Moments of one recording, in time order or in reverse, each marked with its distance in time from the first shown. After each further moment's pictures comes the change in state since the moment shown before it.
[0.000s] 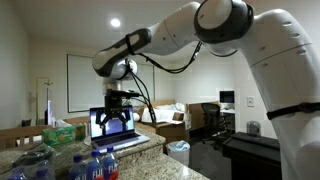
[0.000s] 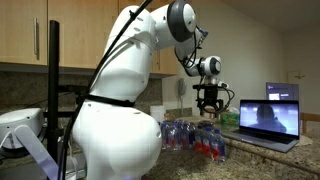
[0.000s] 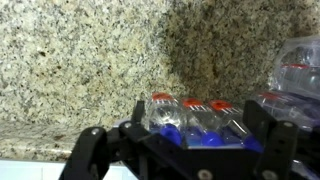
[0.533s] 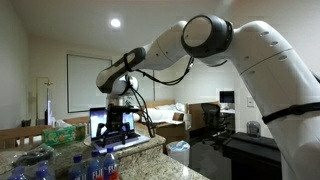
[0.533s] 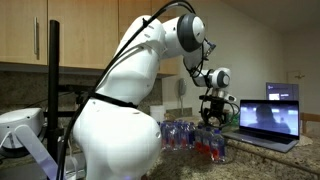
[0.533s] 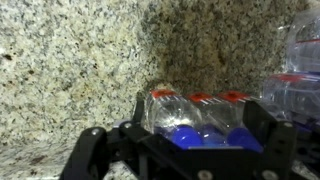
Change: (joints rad) arm -0.017 0.132 -0.032 0.022 0.086 0.100 0.000
